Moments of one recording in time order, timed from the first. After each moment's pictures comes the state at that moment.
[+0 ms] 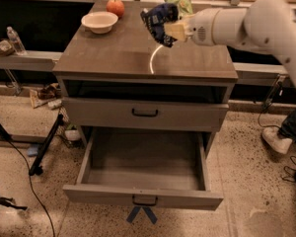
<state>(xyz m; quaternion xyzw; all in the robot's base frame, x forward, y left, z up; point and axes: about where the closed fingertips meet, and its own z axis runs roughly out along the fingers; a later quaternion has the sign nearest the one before) 0.731 -0.076 0.956 -0.34 0.71 0.24 0.56</state>
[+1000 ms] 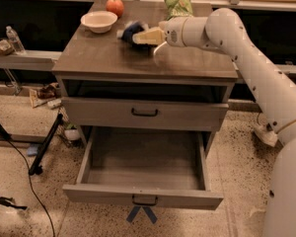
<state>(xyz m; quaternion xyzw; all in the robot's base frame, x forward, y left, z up) 0.817 -0.019 0.903 -0.32 0.72 0.28 0.55</state>
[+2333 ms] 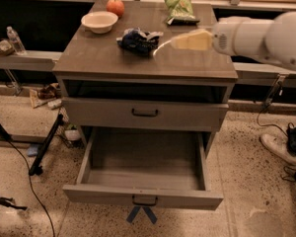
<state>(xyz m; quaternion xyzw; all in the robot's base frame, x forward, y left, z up) 0.707 -0.144 0.955 -0.25 0.75 0.18 0.59</state>
